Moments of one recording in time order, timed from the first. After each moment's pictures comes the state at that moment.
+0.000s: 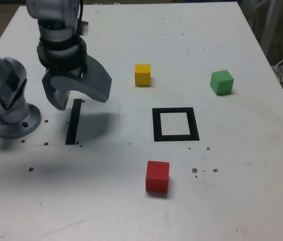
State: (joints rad) arm -0.10 1.44 -0.73 0.97 0.15 -0.04
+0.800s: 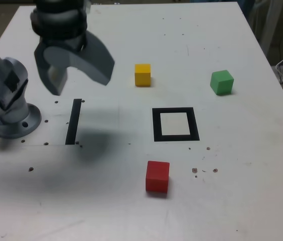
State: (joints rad) arm -0.19 1.44 -1.10 1.32 0.02 -0.09
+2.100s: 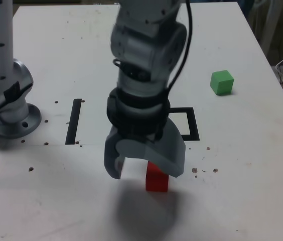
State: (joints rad) arm -0.55 1.99 -1.47 1.20 -0.04 -0.37
